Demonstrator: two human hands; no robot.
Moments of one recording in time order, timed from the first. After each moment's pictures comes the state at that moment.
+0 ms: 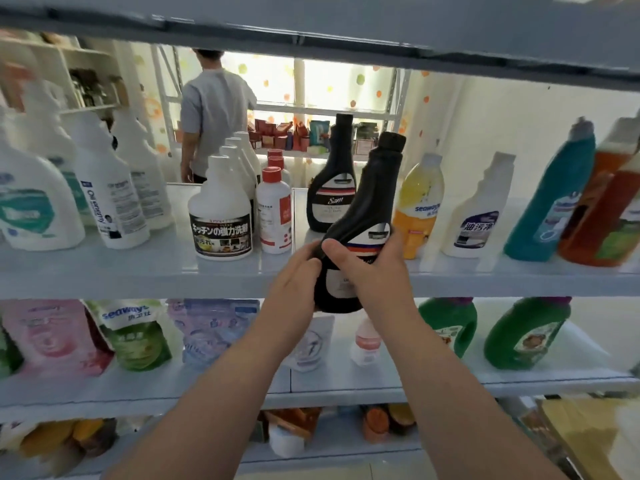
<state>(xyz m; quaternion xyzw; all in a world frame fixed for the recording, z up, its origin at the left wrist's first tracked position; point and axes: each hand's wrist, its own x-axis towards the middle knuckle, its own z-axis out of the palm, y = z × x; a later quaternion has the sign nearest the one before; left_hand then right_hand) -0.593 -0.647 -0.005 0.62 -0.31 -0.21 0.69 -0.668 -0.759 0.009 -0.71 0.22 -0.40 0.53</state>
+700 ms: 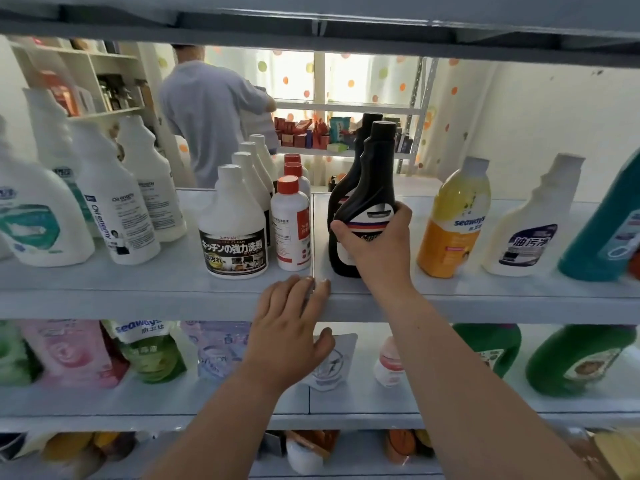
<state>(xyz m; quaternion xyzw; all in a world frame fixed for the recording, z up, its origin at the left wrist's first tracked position) -0.524 -0.650 -0.088 0.81 -0.47 0.32 0.15 -0.561 -0.827 -0.006 -0.75 0.24 -0.46 0.41</state>
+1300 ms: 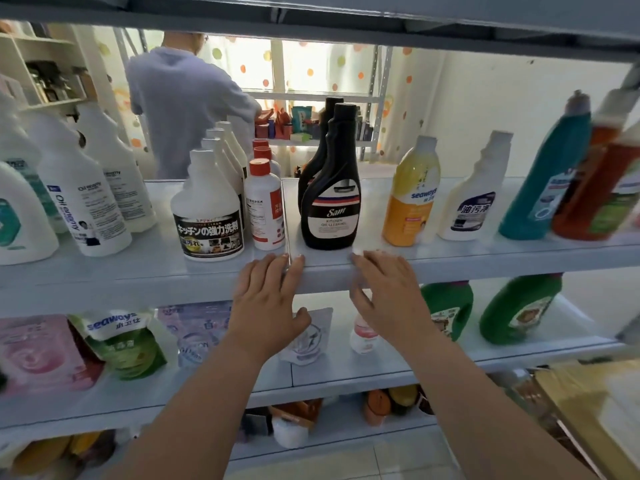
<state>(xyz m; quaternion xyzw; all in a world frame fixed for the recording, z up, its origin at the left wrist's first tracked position) -0.527 -0.638 -0.080 0.83 -0.48 0.26 0.11 -0.680 -0.810 -0.065 -0.93 0.19 -0.31 0.04</state>
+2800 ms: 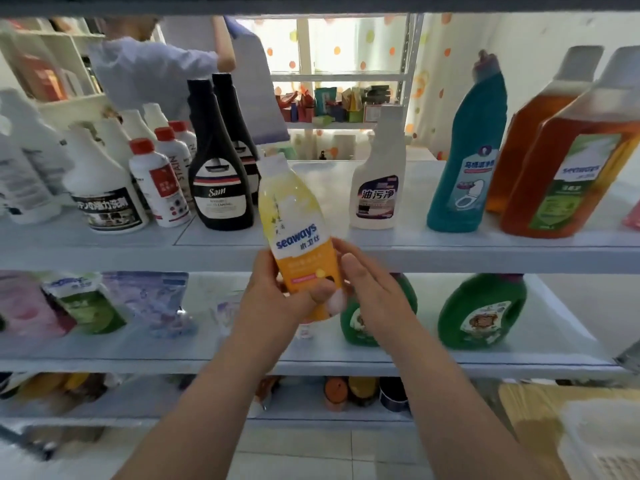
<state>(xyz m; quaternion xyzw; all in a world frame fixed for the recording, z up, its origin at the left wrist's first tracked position) -0.744 -0.778 -0.027 0.70 -0.27 -0.09 0.65 -0.819 -0.930 -0.042 -0.74 0.10 -0.21 0.63</state>
